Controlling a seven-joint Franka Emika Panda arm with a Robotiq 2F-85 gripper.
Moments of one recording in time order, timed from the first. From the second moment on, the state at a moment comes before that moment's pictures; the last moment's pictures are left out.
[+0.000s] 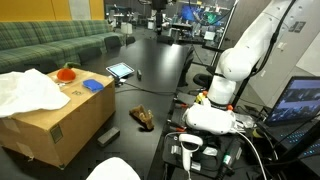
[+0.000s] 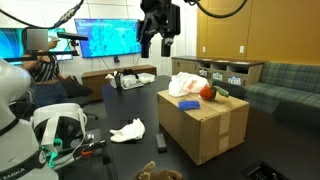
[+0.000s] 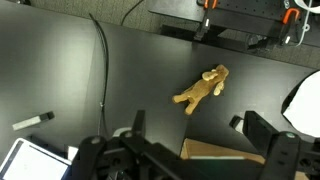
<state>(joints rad) -0.05 -0.37 -0.13 -2.15 -0.21 1.65 -0.37</state>
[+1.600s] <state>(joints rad) 0.10 0.29 0.09 -1.79 0.07 1.93 -0.06</state>
